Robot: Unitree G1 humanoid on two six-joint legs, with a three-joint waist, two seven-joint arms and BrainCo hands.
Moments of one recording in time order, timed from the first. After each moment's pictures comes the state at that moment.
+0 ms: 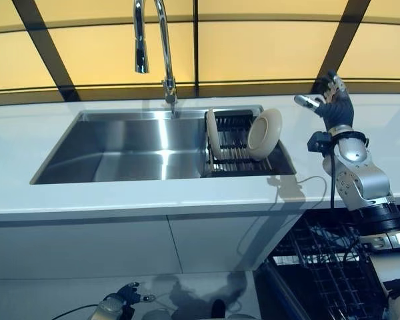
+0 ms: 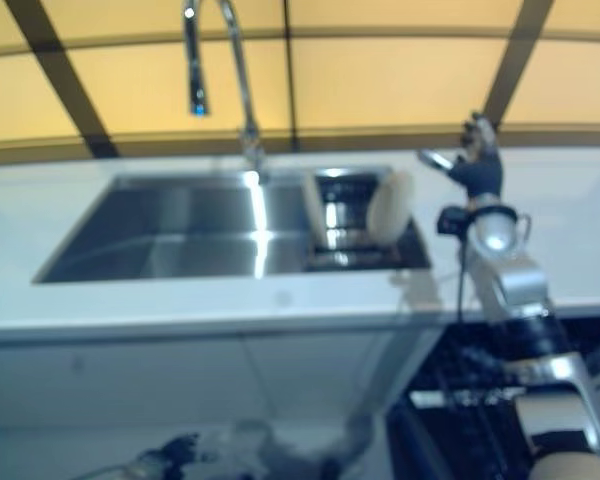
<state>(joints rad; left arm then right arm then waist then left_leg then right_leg) -0.05 0.31 -0.28 1.02 0.04 0.08 -0.09 -0.67 -0.76 0.14 0.28 0.65 0.18 -0.30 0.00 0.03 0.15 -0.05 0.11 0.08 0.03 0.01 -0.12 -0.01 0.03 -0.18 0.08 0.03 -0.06</state>
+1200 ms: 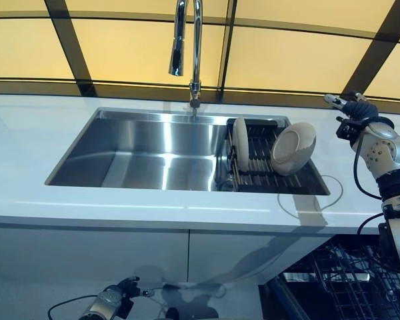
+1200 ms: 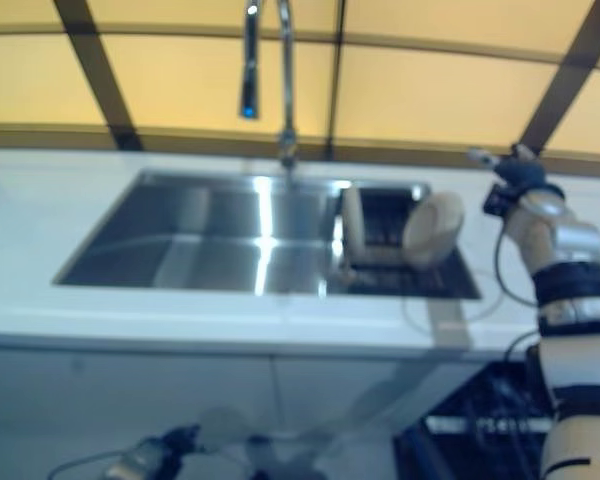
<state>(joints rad) -0.07 0.37 -0.34 1.01 0.00 0.11 -0.11 -0.94 -0.83 0.18 0.78 0.80 0.39 -0.18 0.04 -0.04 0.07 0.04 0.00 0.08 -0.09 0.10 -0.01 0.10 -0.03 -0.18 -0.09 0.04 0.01</state>
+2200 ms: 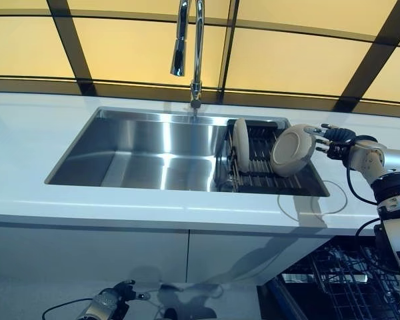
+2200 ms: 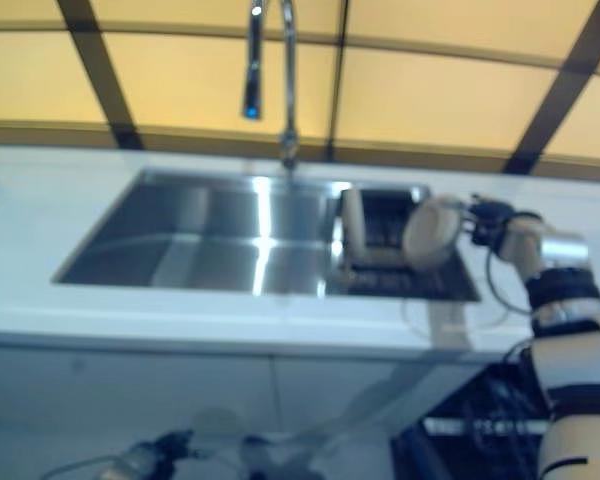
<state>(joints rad) -0.06 0.40 -0.34 1.02 0.01 0.12 -0.11 -0.94 -0.79 0.24 0.88 0.72 0.54 0.03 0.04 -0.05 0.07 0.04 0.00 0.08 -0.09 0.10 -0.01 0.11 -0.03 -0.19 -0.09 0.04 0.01</state>
